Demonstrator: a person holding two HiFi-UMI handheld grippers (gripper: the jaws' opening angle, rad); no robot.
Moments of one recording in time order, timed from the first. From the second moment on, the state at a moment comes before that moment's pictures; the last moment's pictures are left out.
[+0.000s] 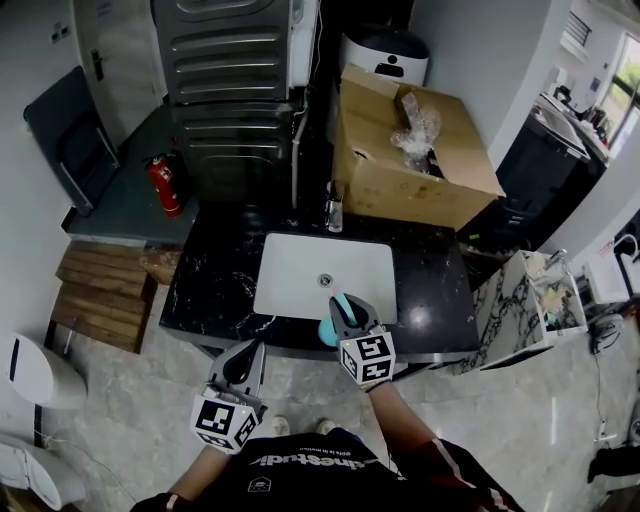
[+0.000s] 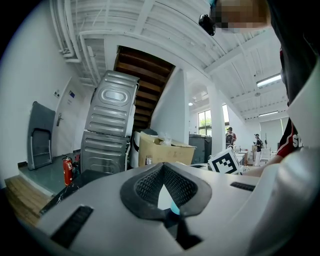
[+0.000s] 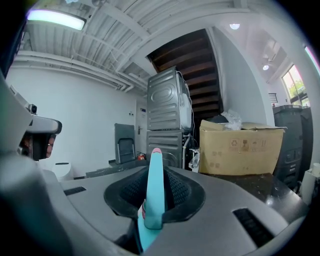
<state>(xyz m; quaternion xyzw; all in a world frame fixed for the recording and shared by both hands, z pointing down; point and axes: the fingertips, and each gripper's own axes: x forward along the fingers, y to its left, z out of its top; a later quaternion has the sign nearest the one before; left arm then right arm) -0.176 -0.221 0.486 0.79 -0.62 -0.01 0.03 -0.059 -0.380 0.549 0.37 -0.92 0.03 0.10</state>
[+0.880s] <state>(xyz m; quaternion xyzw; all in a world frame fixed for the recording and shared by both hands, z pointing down) -0.158 -0.236 0.478 0.80 -0.59 -0.02 0.03 -0.039 -0.289 0.460 0.33 -0.94 0.01 0.05</state>
